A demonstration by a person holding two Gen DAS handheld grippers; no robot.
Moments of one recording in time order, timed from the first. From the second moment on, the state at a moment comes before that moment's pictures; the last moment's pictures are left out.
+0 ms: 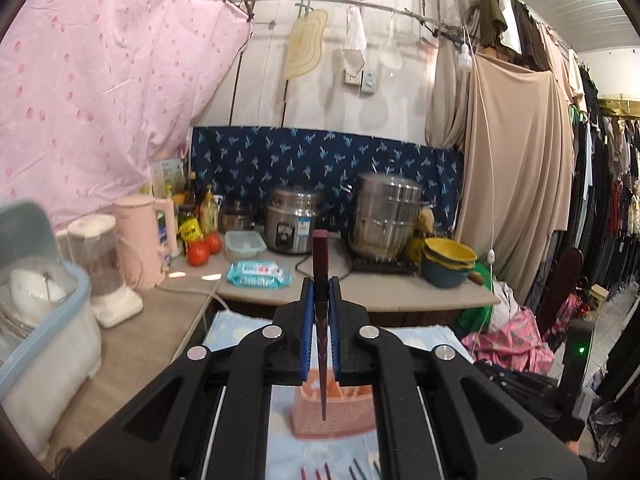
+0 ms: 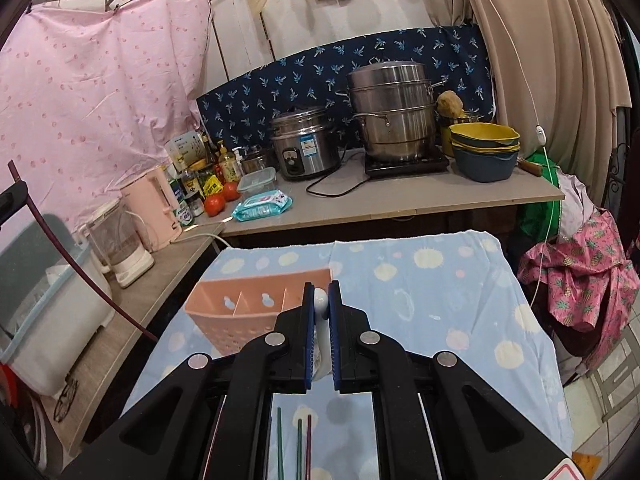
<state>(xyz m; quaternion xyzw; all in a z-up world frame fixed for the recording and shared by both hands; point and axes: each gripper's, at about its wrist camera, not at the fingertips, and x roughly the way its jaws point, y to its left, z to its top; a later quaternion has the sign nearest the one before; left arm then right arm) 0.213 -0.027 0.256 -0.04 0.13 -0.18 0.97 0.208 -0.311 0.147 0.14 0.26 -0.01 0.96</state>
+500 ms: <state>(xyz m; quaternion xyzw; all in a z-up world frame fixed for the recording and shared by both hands) 0.305 -0.056 0.201 -0.04 0.19 -0.16 0.97 0.306 -0.311 0.103 0.15 0.30 -0.01 0.94</state>
